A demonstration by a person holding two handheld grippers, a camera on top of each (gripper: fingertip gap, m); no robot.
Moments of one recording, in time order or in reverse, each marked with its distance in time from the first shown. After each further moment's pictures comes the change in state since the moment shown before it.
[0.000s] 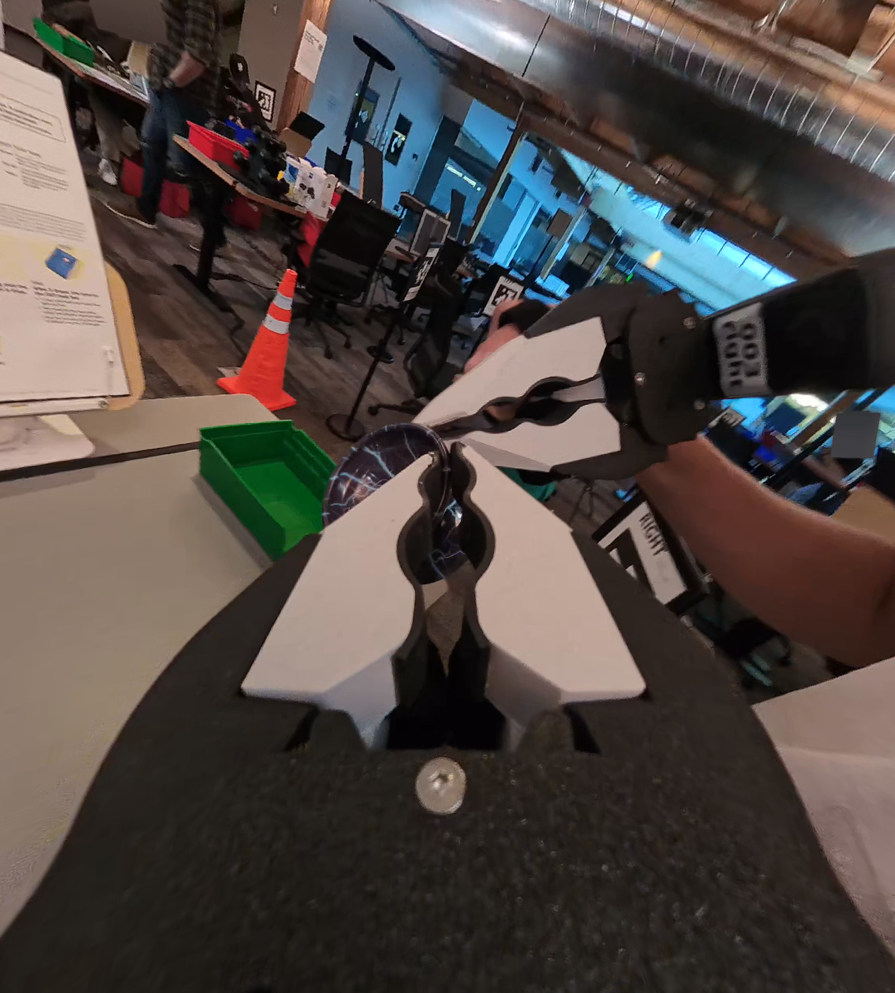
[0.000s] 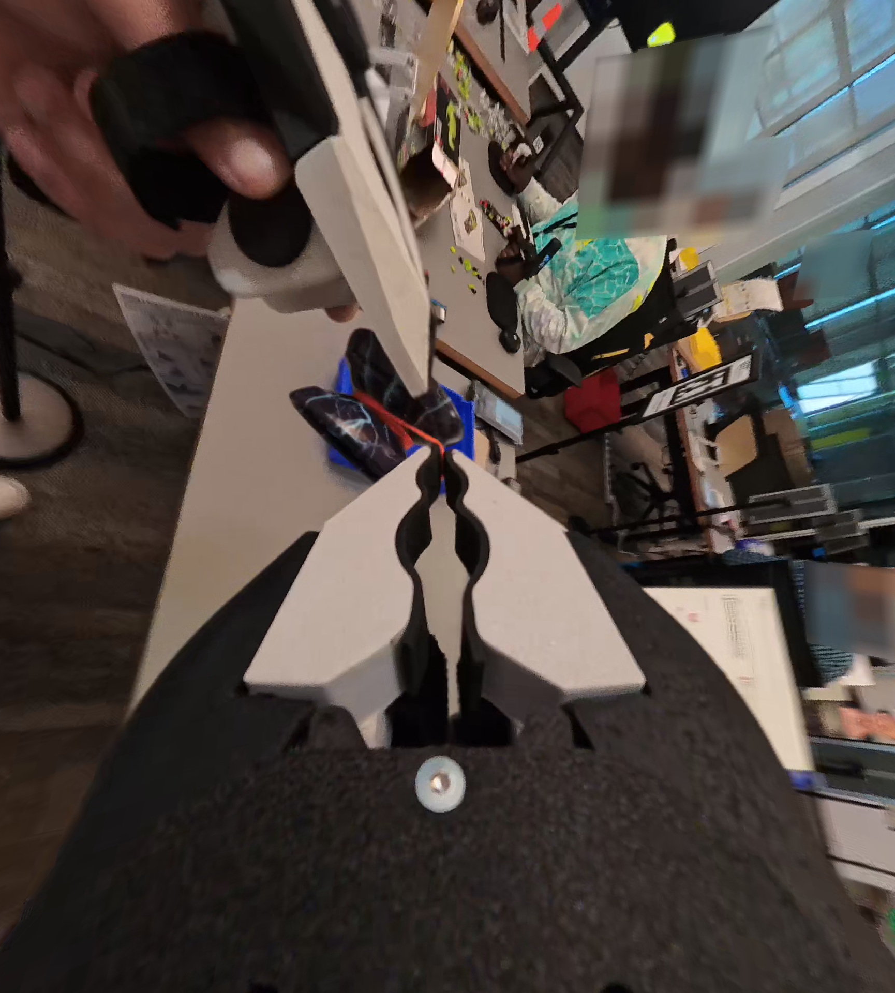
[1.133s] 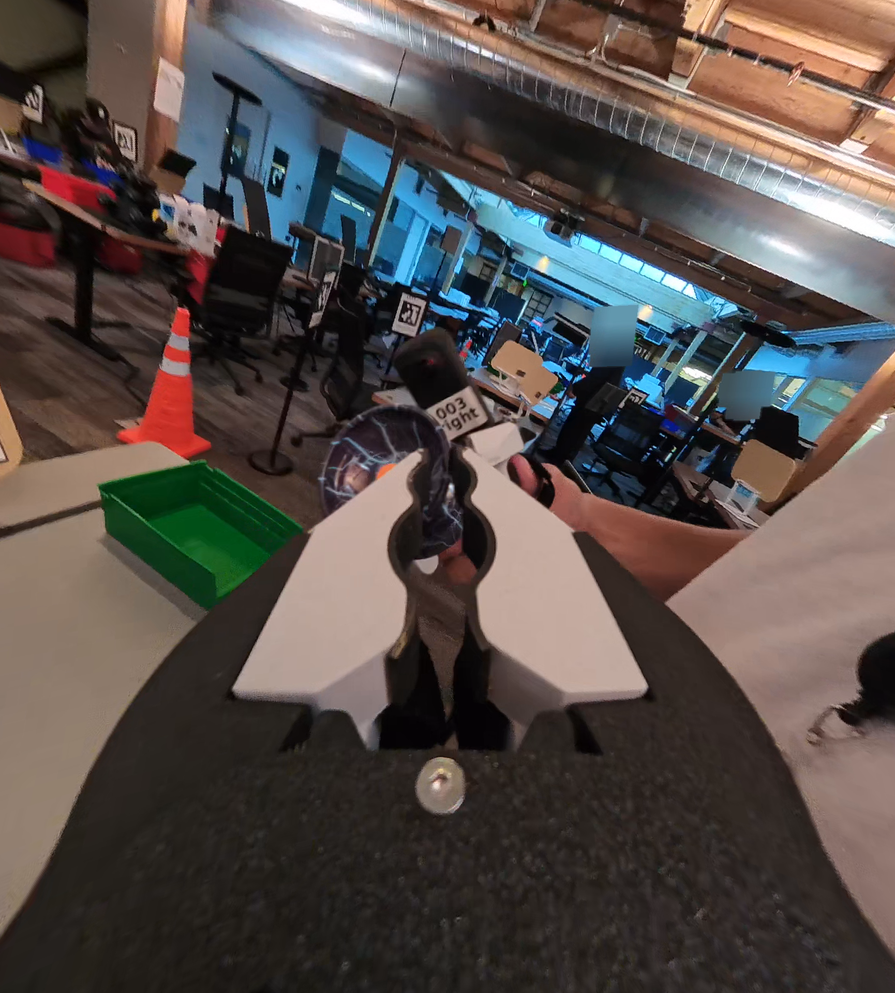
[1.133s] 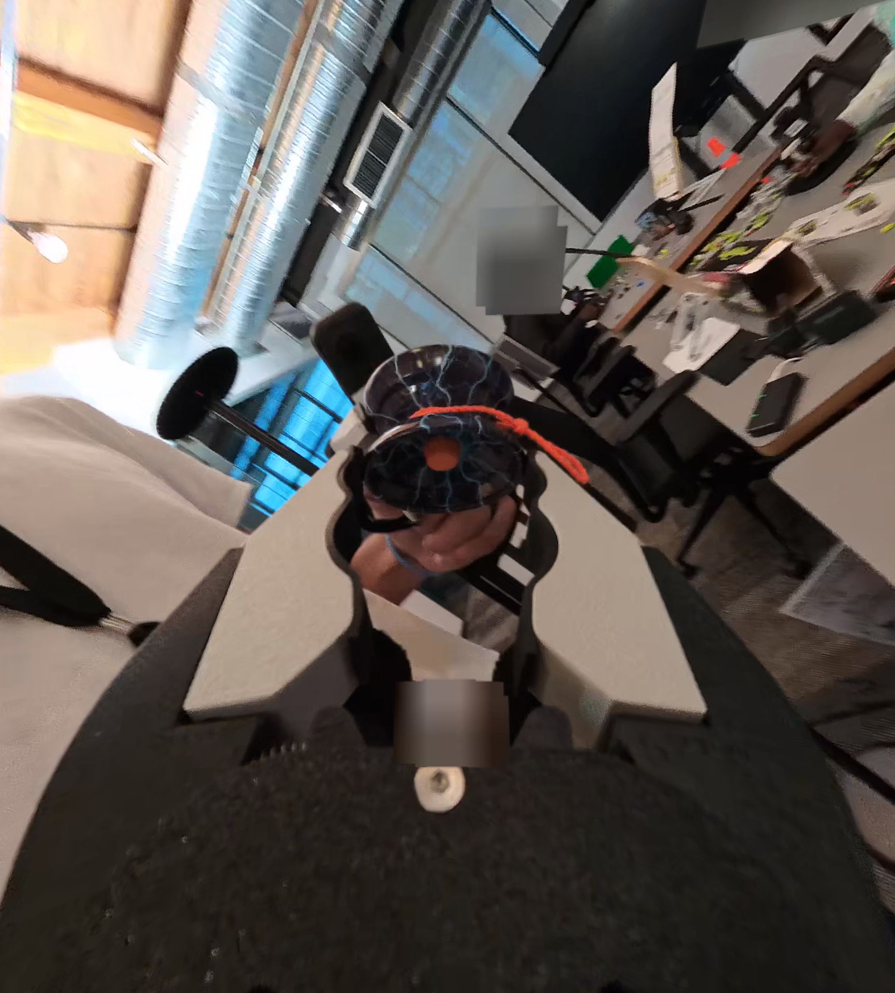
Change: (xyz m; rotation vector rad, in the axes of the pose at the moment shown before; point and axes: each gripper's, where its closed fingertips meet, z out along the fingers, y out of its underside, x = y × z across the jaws) left arm 0.042 0.003 -0.015 0.047 0.216 0.065; right arm -0.040 -0.029 -0.026 0.679 -0.570 1.638
